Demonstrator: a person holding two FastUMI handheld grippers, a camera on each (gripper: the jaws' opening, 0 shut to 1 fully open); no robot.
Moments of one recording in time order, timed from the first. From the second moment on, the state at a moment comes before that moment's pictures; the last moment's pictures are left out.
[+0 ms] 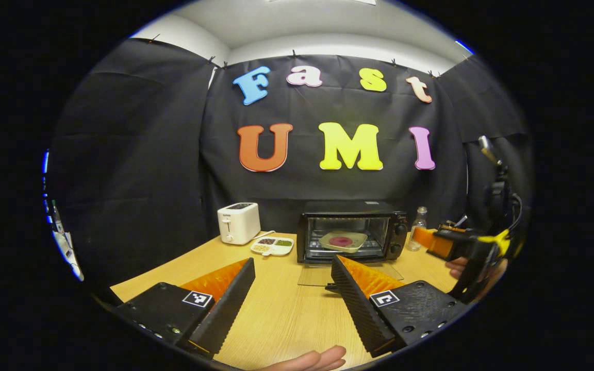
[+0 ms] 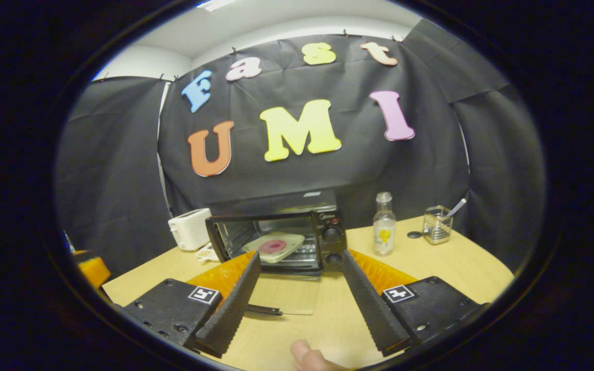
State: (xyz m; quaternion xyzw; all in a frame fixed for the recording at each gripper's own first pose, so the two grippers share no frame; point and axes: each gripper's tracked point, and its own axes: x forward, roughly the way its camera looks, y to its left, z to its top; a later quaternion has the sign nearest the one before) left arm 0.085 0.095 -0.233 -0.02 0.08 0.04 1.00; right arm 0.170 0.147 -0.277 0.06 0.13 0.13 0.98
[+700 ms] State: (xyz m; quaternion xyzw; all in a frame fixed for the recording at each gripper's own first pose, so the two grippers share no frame) left arm 0.166 -0.016 -0.361 -0.03 0.22 -0.08 0.97; right arm 0.112 0.034 -0.161 0.02 0.01 0.09 1.00
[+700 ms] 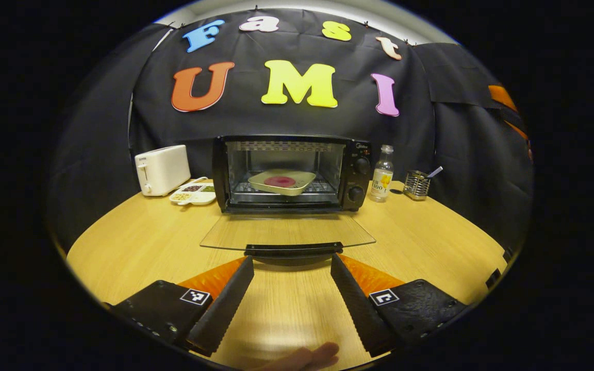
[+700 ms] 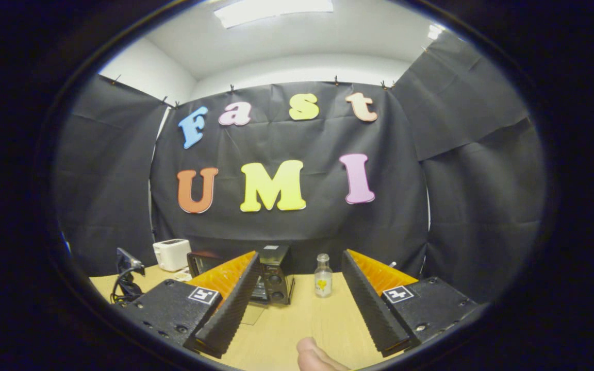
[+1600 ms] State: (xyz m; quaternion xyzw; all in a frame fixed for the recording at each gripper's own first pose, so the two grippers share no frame) left arm 0.203 -0.019 -0.402 0.00 0.29 -0.06 0.95; right arm 0.127 0.005 -0.161 0.02 0.00 0.08 1.00
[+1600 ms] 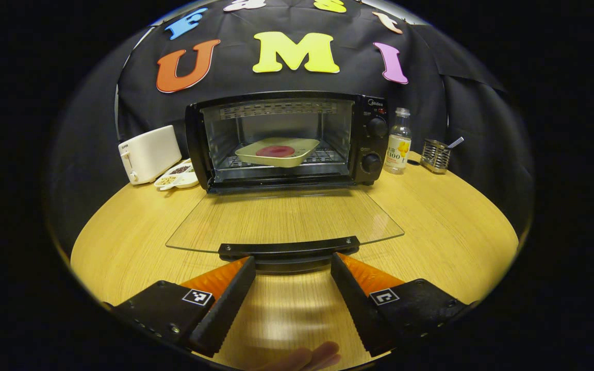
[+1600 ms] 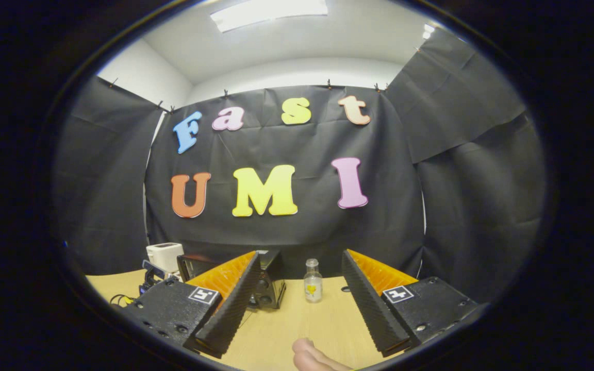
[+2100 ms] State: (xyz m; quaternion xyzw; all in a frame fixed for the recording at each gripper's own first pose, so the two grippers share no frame) left arm 0.209 -0.020 -0.375 -0.03 0.30 -0.06 0.95; right arm 0.113 0.023 -0.156 0.03 0.02 0.09 1.00
